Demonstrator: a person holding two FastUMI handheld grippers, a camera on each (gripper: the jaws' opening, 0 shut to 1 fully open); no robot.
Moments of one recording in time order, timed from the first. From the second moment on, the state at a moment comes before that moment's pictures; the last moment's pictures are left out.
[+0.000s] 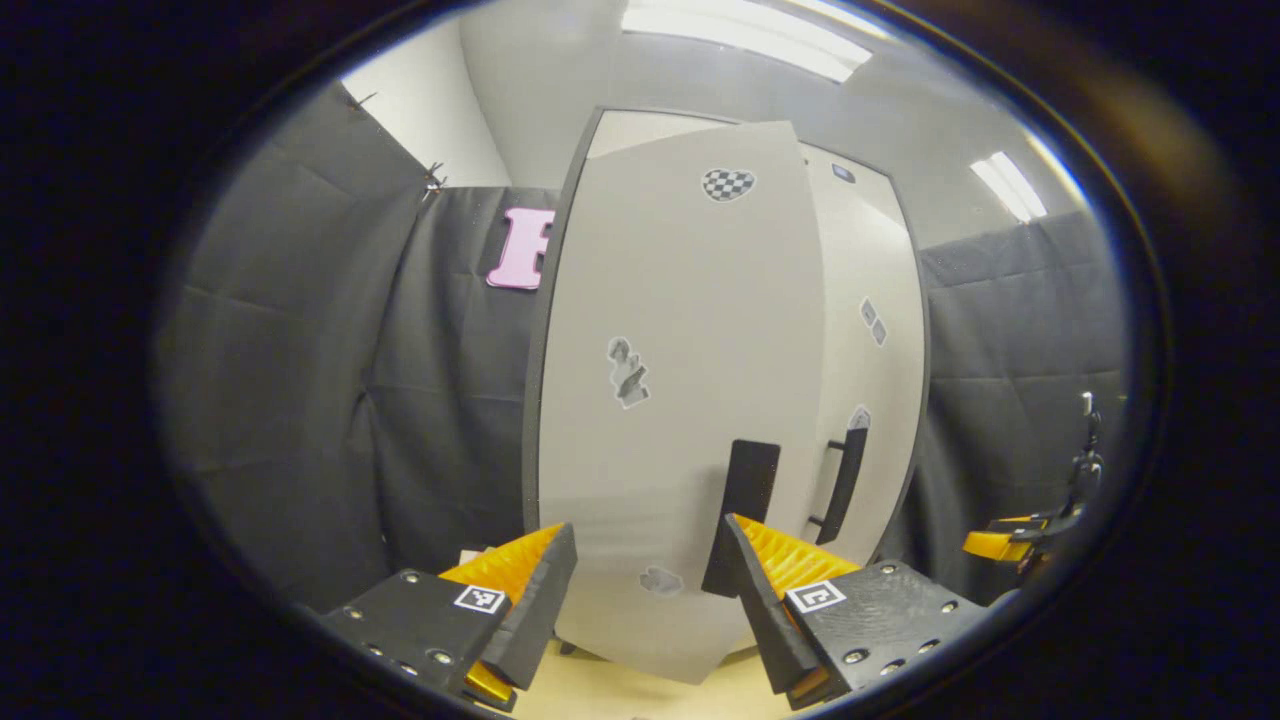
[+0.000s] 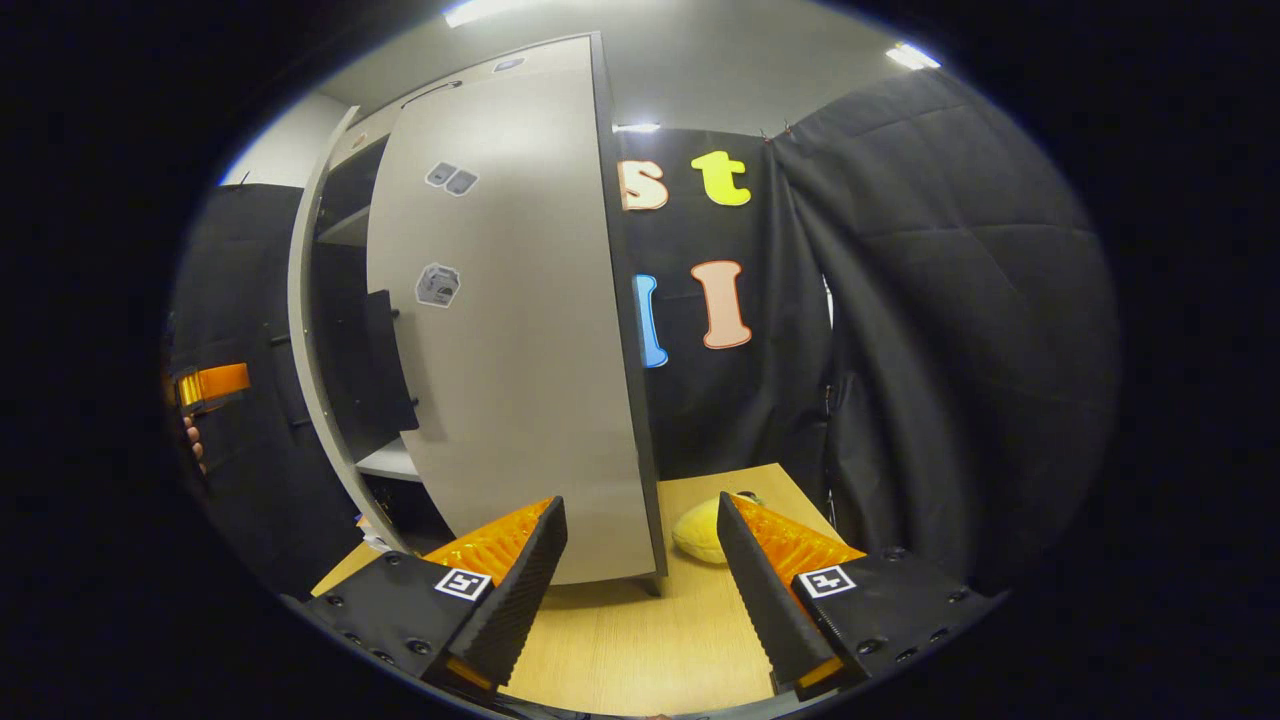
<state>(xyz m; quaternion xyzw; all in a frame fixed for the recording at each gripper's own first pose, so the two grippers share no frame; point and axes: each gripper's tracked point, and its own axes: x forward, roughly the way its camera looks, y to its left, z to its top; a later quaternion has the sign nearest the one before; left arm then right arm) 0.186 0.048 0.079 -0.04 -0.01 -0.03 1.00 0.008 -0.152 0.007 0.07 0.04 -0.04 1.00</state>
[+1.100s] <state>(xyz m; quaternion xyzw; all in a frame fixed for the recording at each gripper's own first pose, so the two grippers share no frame) 0.083 0.054 0.052 -0.01 -0.04 0.06 1.00 0.055 -0.071 0.050 0.02 0.00 -0.01 1.00</state>
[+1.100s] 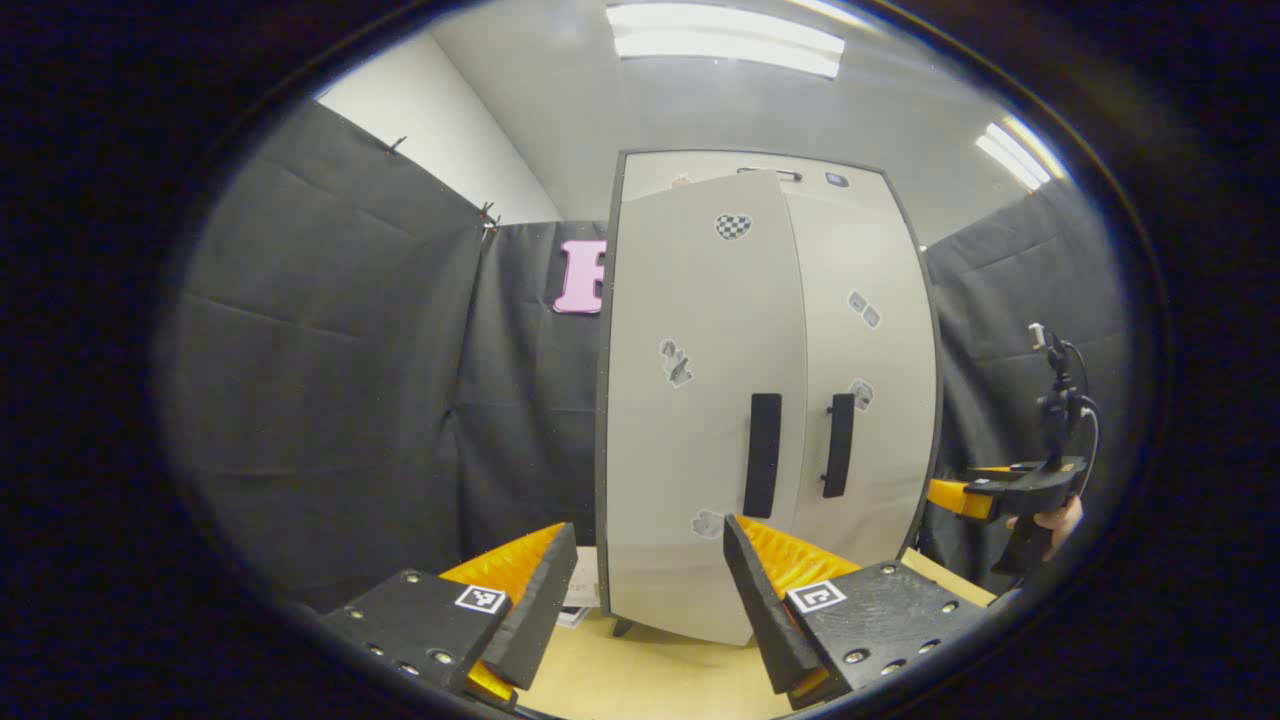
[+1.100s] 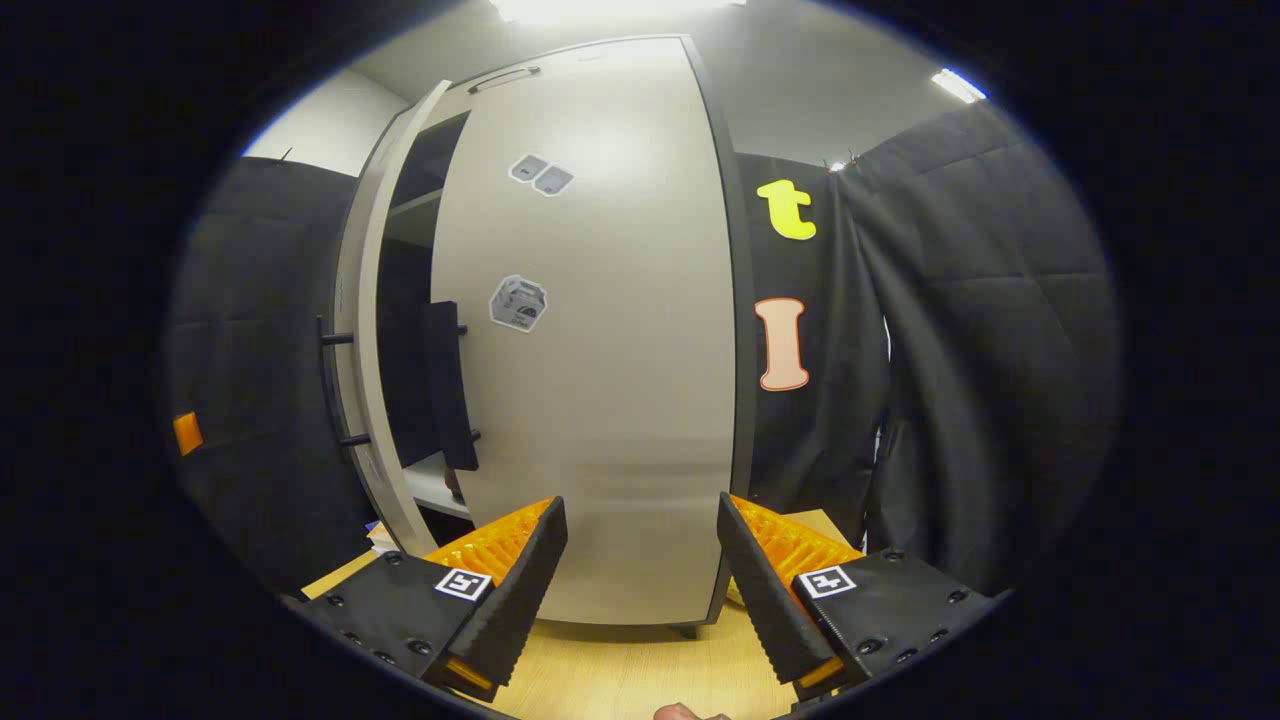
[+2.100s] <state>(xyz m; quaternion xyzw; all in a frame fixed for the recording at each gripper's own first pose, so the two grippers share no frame) 0.073 0.081 0.052 -0.05 -0.06 0.01 1.00 0.038 -0.021 0.053 0.01 -0.01 -0.01 1.00</state>
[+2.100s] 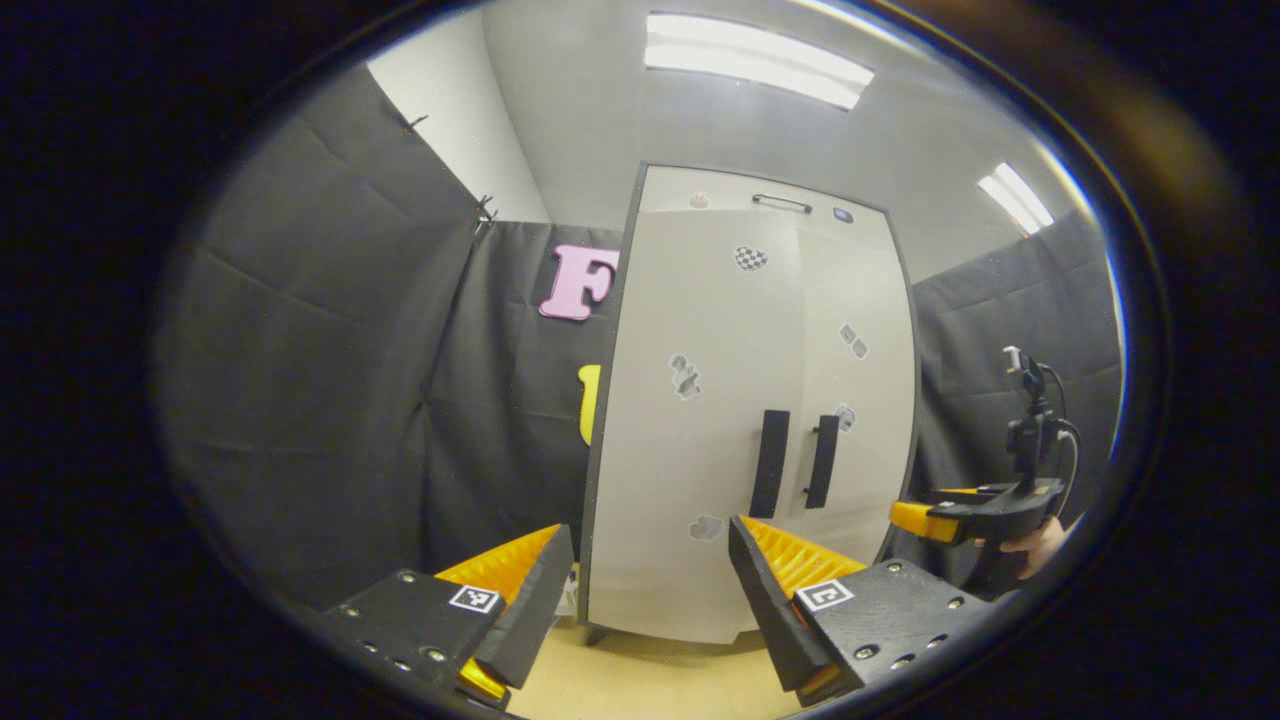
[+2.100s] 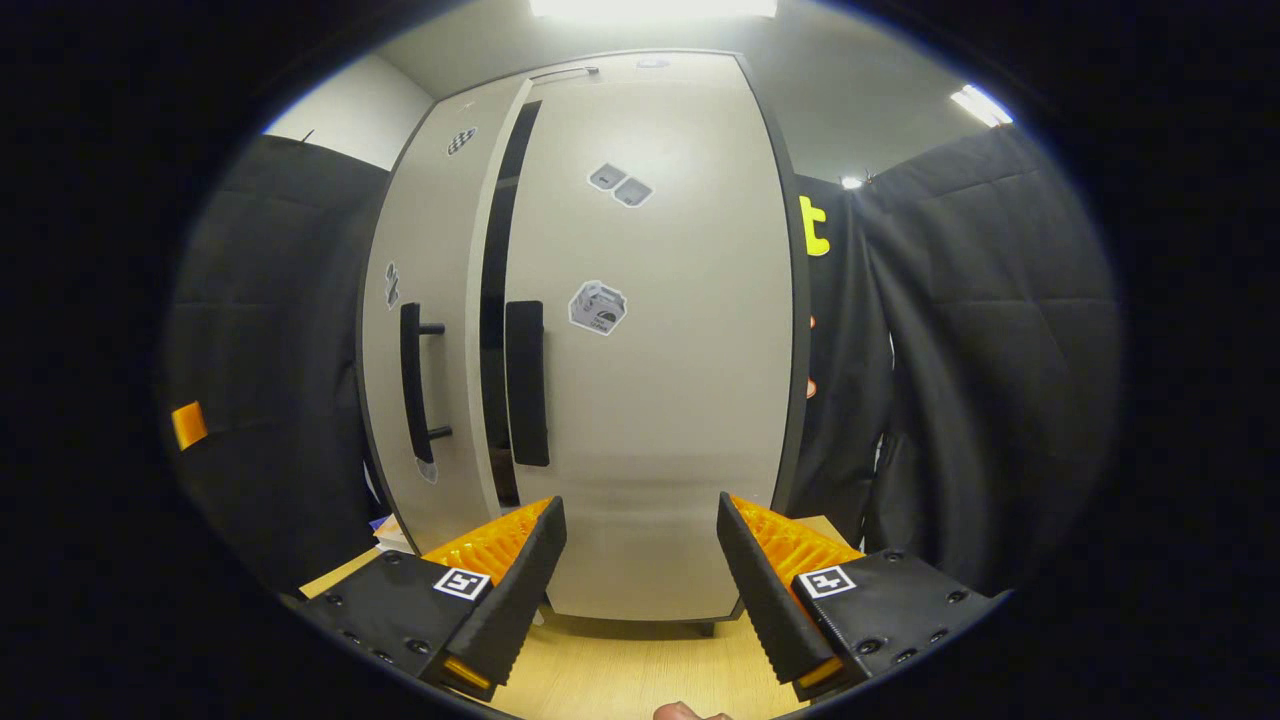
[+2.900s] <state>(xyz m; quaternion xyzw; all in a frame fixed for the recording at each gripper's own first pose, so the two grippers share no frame) 0.078 0.085 0.048 -0.05 -0.05 0.01 1.00 0.021 -0.040 0.056 0.01 -0.02 -0.04 1.00</state>
